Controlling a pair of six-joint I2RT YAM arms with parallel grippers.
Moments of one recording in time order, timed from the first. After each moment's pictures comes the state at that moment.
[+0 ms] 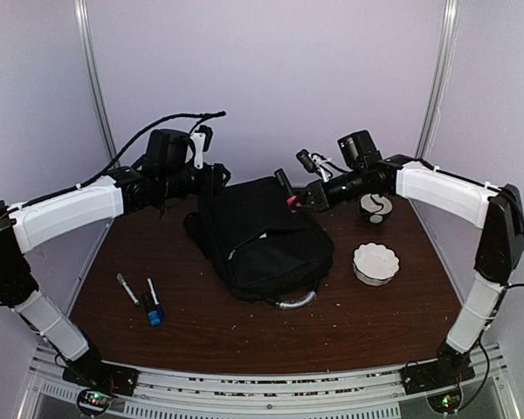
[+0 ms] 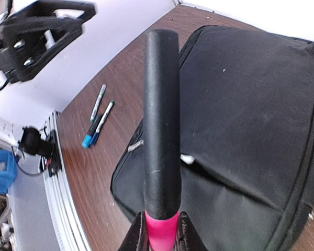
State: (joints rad) left arm -0.69 1.57 1.36 -0.19 -0.19 -0.24; right arm 0.54 1.77 1.54 -0.47 -0.64 0.10
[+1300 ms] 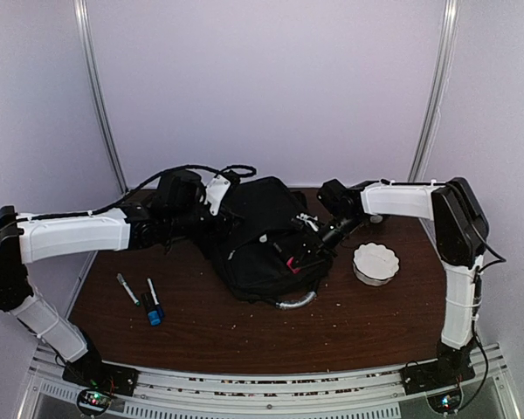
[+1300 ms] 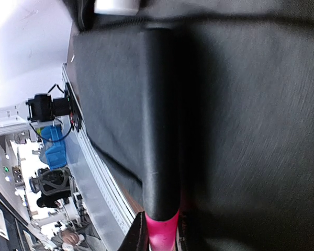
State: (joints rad) left arm -0.79 1.52 1.08 -0.02 -0.04 0.04; right arm 0.53 2.04 1.53 -0.81 -0.87 0.15
